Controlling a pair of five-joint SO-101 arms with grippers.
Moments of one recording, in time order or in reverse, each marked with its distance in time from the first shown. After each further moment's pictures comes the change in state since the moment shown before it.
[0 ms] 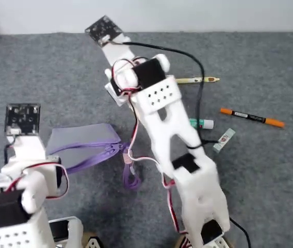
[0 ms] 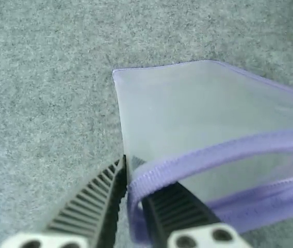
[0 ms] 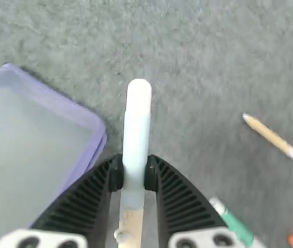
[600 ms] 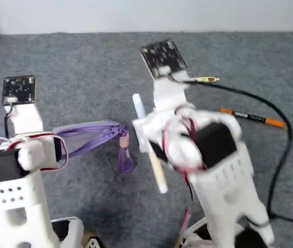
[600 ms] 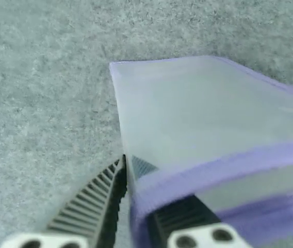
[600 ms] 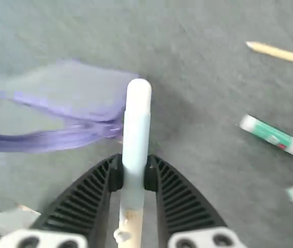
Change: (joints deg) left arm 2.8 18.5 -9.4 0.0 7.0; right arm -5.5 -58.9 53.1 -4.9 -24.7
